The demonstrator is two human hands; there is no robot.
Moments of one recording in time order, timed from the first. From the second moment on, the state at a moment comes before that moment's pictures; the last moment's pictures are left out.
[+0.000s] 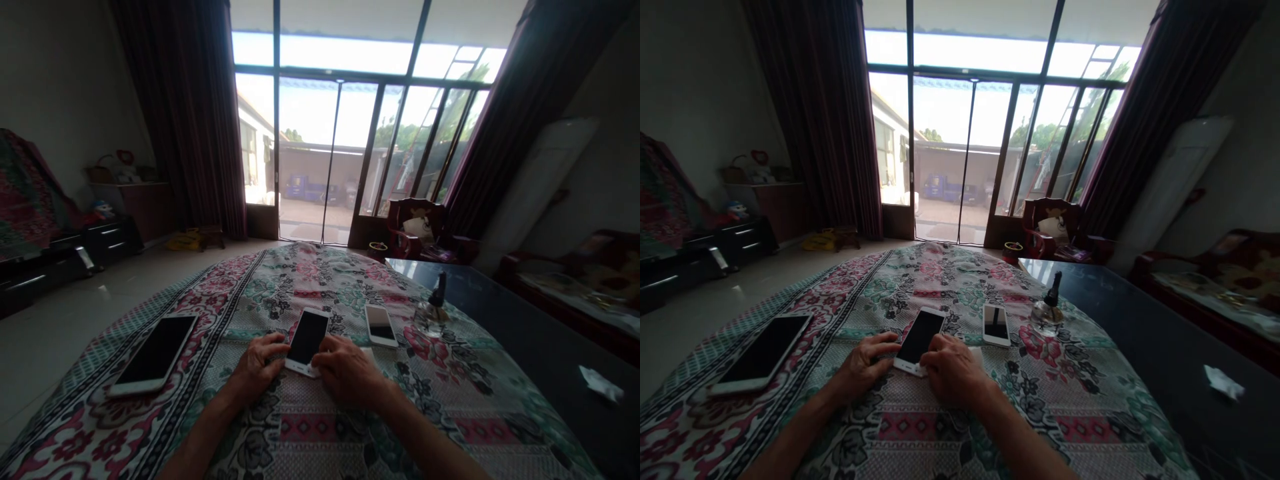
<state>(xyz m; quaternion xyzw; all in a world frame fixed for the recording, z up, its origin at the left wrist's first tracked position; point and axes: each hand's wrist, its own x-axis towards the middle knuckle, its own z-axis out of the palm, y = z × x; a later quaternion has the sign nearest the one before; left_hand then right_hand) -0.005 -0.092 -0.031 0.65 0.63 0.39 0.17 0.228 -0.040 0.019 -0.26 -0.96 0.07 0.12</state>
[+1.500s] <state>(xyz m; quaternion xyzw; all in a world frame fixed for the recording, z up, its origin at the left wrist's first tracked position) 0.000 -0.093 -0.030 0.66 0.64 0.35 0.14 0.226 -0.043 0.031 -0.25 -0.95 0.13 0.09</state>
